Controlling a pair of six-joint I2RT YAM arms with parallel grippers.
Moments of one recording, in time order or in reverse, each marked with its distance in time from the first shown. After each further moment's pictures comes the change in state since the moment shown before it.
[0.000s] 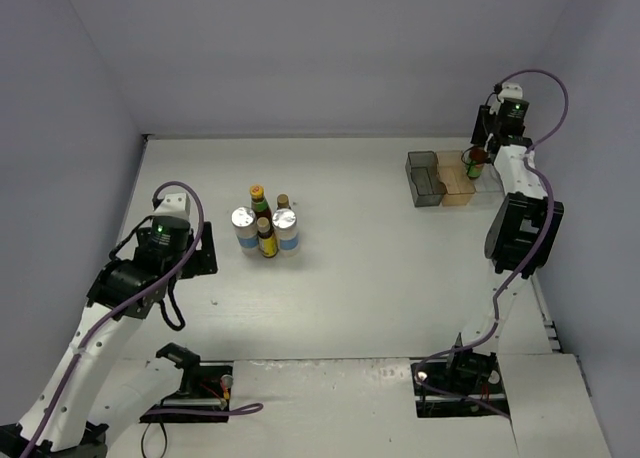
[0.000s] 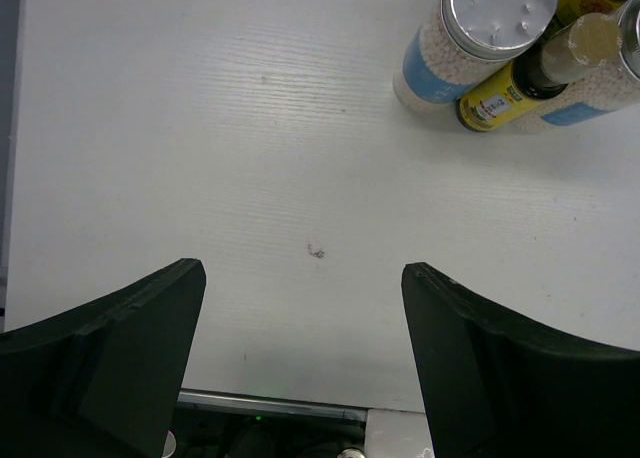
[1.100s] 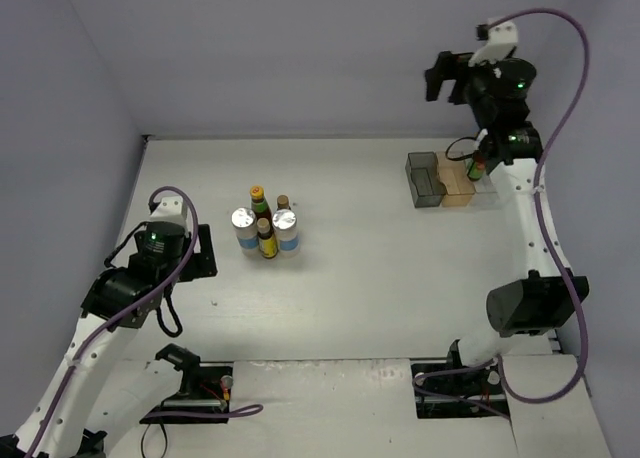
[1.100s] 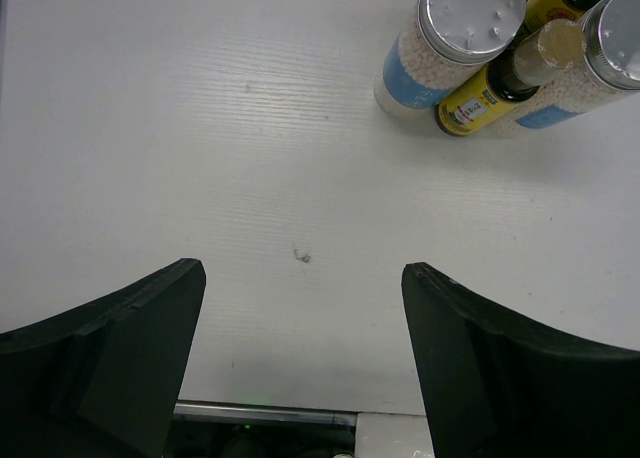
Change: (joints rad) left arm 0.000 -0.043 -0.024 0.029 0.026 -0.002; right arm 0.187 -0.473 -0.017 -0.021 -0.135 0.068
